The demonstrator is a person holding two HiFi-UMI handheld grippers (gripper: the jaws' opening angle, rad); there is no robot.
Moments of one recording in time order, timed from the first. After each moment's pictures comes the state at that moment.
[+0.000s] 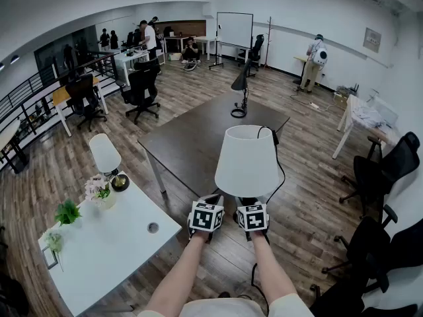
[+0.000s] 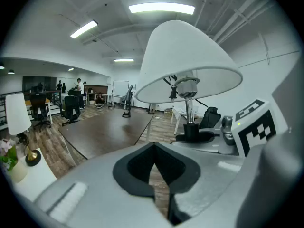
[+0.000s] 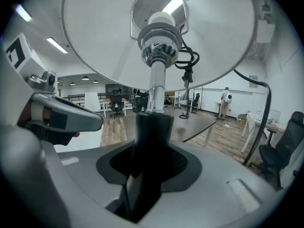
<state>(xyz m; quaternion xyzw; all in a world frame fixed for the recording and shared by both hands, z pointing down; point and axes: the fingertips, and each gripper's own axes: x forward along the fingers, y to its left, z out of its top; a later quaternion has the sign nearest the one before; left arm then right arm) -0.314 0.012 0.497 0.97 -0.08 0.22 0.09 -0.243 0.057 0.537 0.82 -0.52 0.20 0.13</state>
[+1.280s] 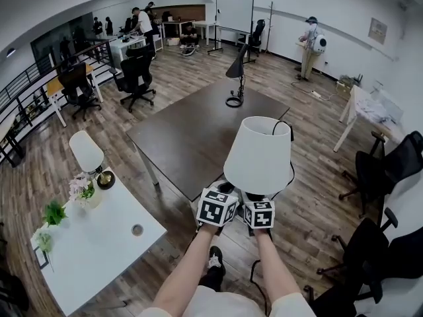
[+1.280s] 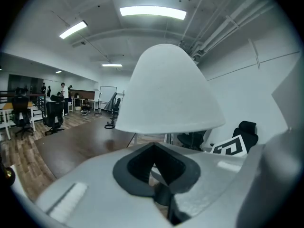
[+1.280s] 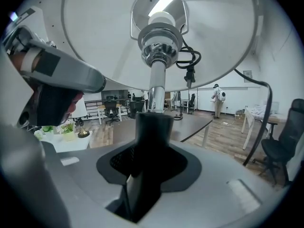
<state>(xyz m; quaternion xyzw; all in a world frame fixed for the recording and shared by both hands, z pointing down) -0.190 0.041 0.450 0.98 -0.01 0.18 0.08 -0.137 0.058 0.555 0.84 -0.51 0.19 0.08</state>
